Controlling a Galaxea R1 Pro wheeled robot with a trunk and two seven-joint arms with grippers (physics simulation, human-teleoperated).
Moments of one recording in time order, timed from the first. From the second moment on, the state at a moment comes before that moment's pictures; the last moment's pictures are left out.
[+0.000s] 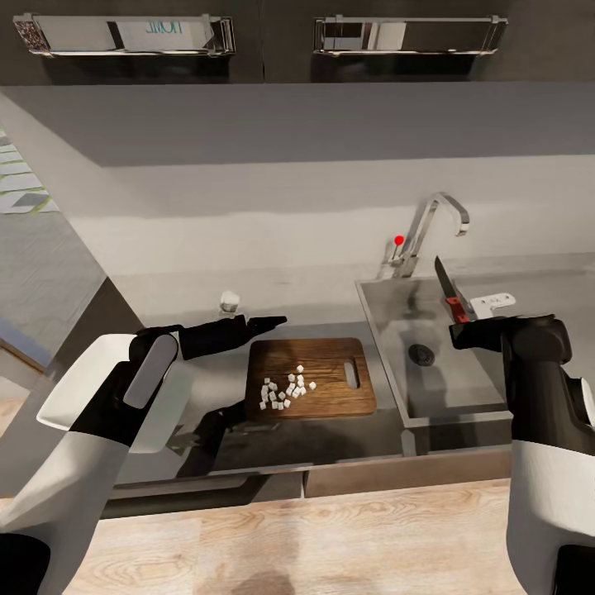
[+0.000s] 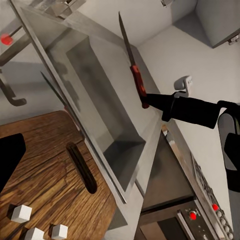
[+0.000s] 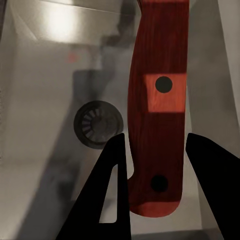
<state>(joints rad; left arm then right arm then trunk) -0.89 0.13 -0.22 -1.19 0.82 0.88 -0.66 -0.86 -0.14 -0.25 -1.47 0.78 1.00 0.78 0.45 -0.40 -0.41</state>
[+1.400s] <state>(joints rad) -0.89 0.13 -0.22 -1.19 0.82 0.88 -0.66 -0.86 -0.14 -0.25 -1.37 0.77 1.00 0.78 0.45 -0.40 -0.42</state>
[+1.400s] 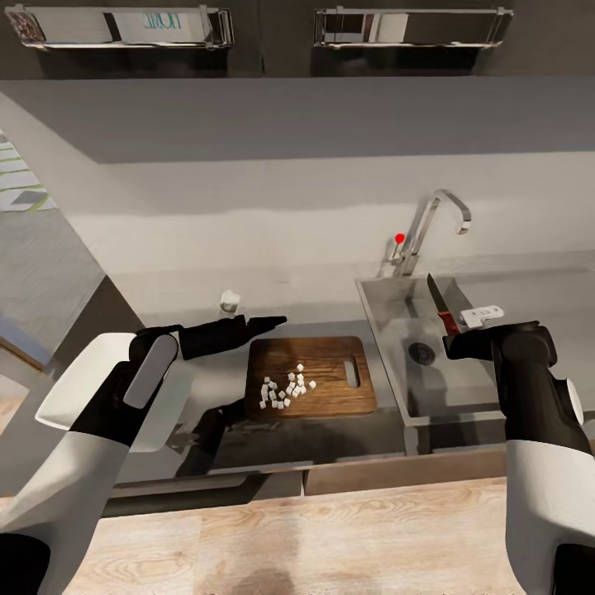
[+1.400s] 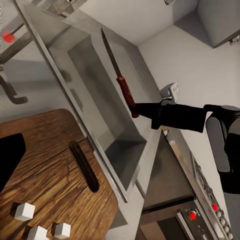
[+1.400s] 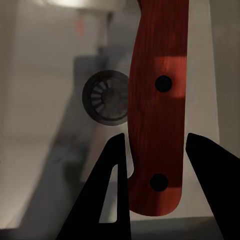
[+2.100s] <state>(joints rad) -0.89 0.13 -0.22 -1.19 0.82 0.88 -0.66 -0.86 -0.14 -0.25 -1.37 0.77 1.00 0.78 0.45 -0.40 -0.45</state>
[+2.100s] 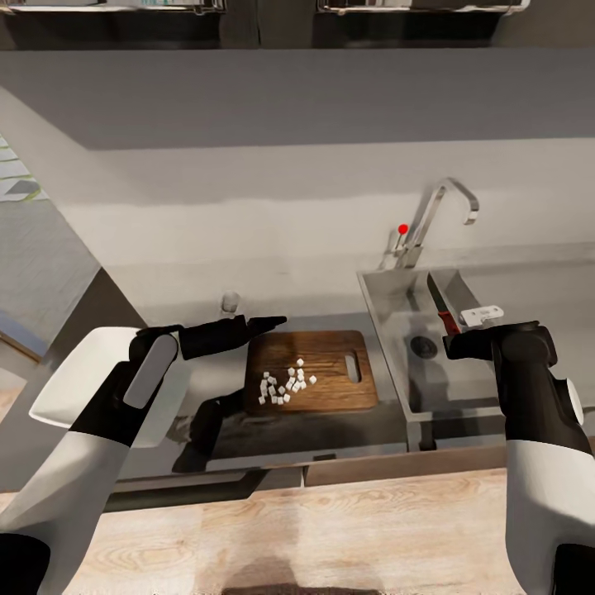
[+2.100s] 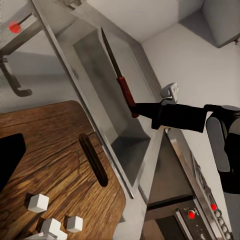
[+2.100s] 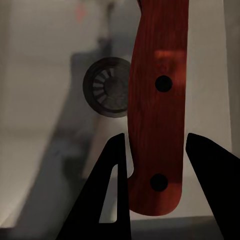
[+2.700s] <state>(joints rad) -0.89 0.13 -0.23 -1.36 0.82 0.89 -0.66 -0.86 -0.14 -0.25 -1.37 0.77 1.00 0.78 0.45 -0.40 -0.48</state>
